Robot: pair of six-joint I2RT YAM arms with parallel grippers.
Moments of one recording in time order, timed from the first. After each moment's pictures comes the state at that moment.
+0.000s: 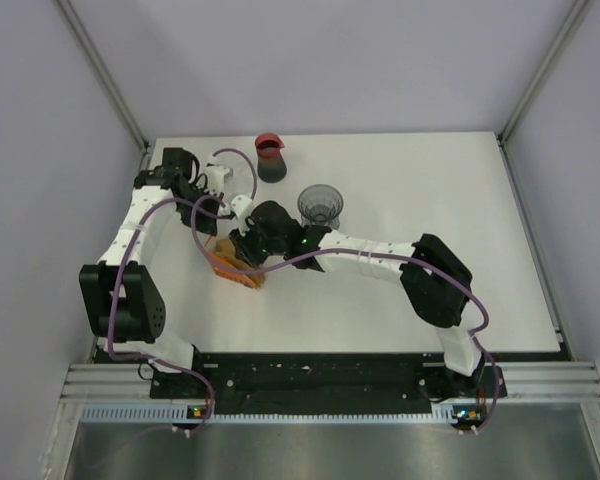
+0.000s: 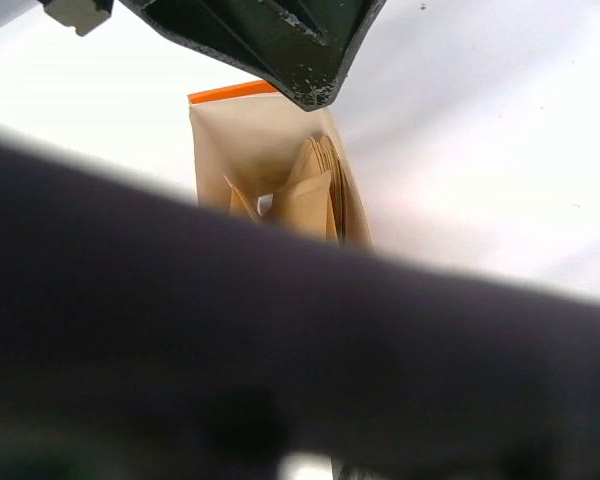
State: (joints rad) left arm -0.02 1.59 1.40 -1.00 0.30 0.40; right arm 1.04 2.01 1.55 -0.04 -0.10 0.08
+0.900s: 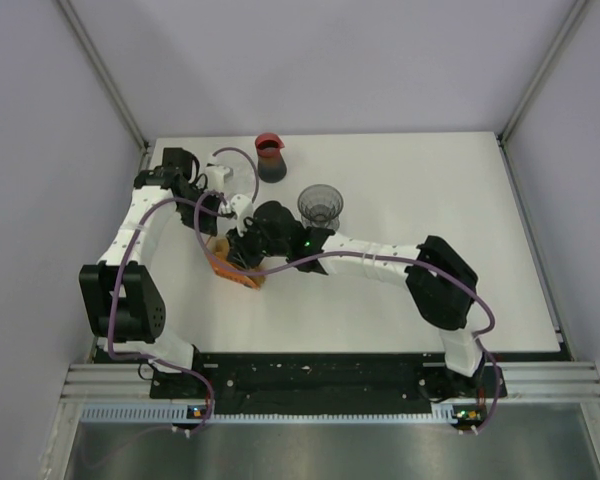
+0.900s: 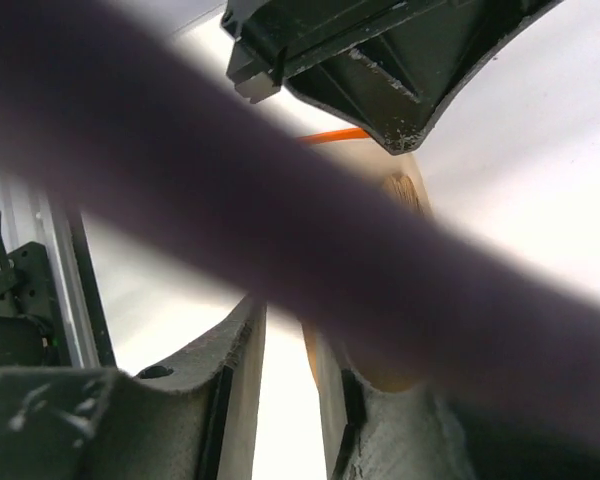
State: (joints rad) left arm -0.02 1.59 1.40 -1.00 0.30 0.40; right arm 1.05 1.97 1.50 0.06 -0.20 0.15
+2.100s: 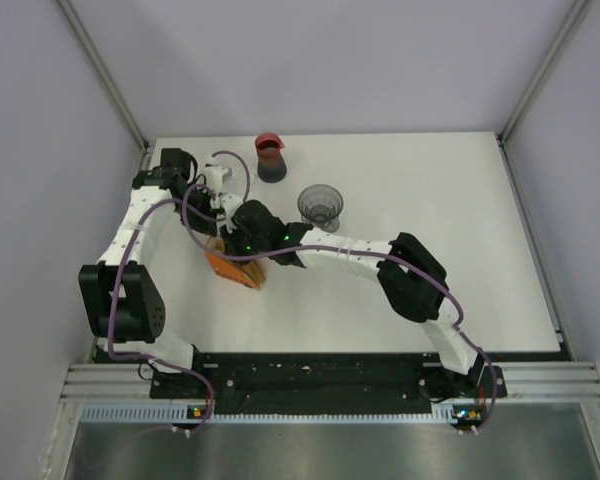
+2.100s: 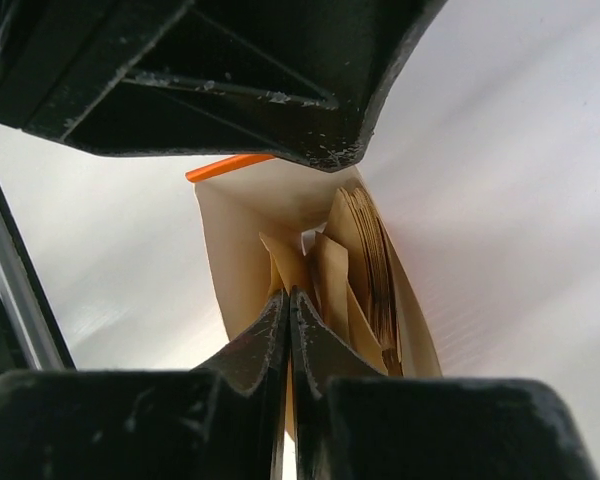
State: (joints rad) left arm -0.01 1.59 1.40 -1.00 0.32 0.40; right arm 1.06 2.17 1.75 -0.12 -0.11 0.26
